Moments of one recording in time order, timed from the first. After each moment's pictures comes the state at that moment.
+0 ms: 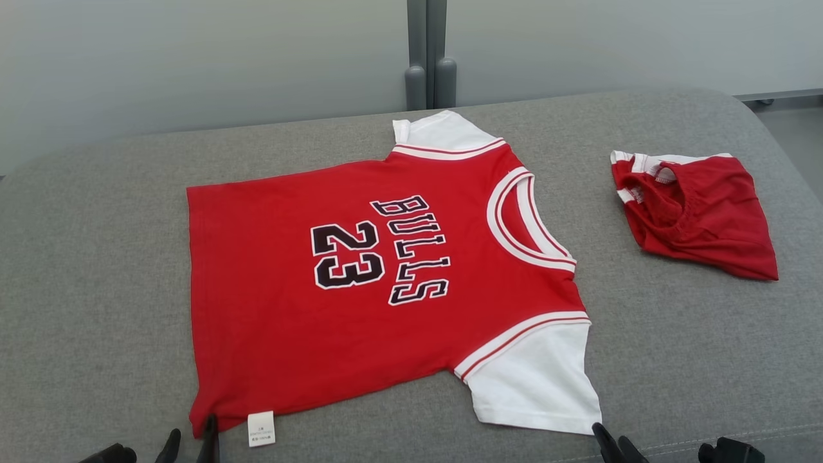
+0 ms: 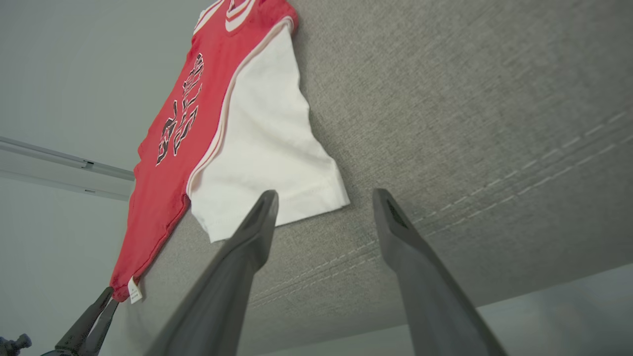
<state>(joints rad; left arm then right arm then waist) 0.04 0.12 -0.15 0.57 -0.72 -0.11 -0.22 0.21 -0.19 0.43 0.35 1.04 0.11 -0.19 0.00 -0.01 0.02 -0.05</state>
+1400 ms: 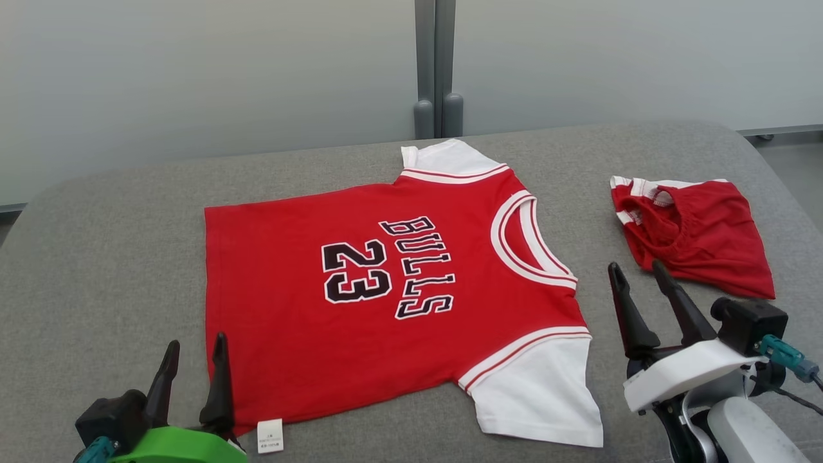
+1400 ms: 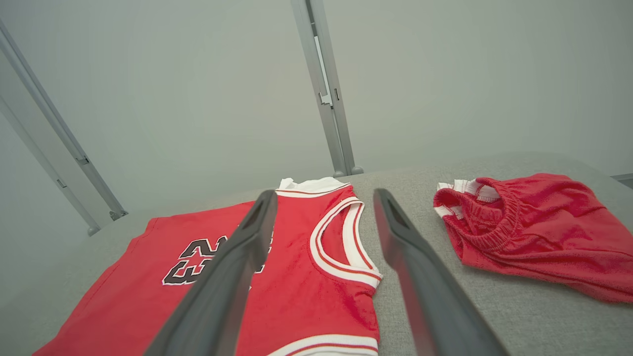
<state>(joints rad) 0.07 0.07 -0.11 0.17 -0.47 -0.02 -0.25 -0.02 -0.26 0.34 0.13 0.53 -0.04 -0.25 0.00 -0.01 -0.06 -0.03</state>
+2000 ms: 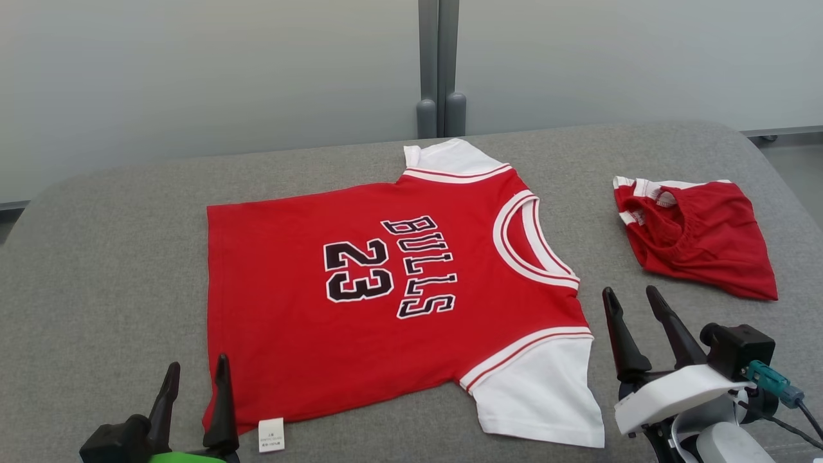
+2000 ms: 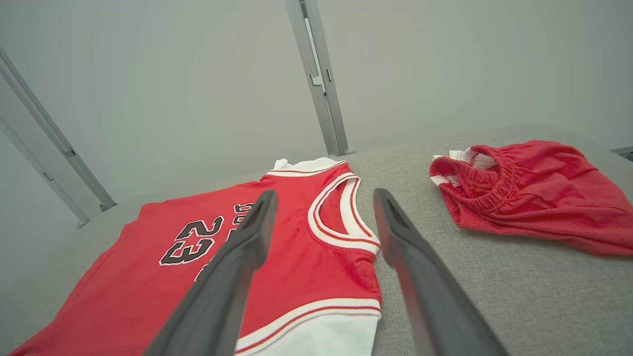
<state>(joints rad) 0.17 0.06 -0.10 0.10 -0.43 0.01 -0.25 0.06 -0.19 0.32 0.12 0.47 -0.07 -0.25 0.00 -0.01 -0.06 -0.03</state>
